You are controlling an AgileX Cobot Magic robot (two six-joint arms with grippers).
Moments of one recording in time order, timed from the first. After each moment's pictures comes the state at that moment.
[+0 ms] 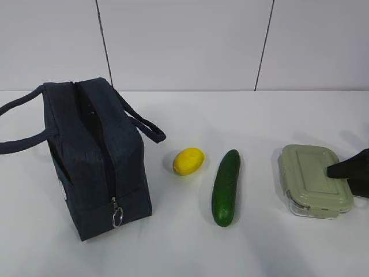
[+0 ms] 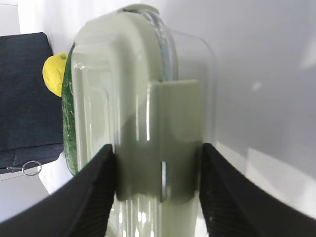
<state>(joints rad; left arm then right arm) -0.09 0.06 -0.51 0.06 1.10 -0.01 -0.57 2.10 -0.99 1.19 1.15 -1.18</state>
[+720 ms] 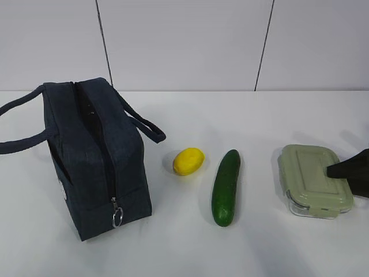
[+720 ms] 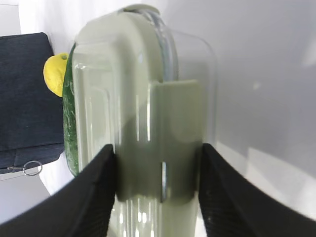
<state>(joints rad) -0.09 0.06 -0.51 0.06 1.10 -0.01 -0.57 2.10 -0.99 1.19 1.15 -1.18</state>
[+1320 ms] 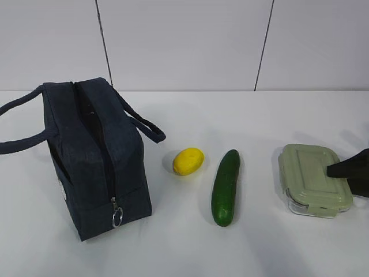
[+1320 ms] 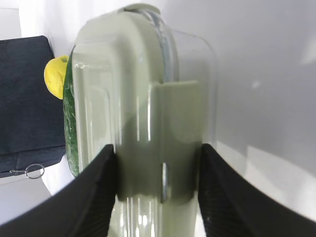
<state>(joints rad) -0.09 0.06 -0.51 0.06 1.10 -0.01 -0.57 2.10 -0.99 1.19 1.15 -1.17</state>
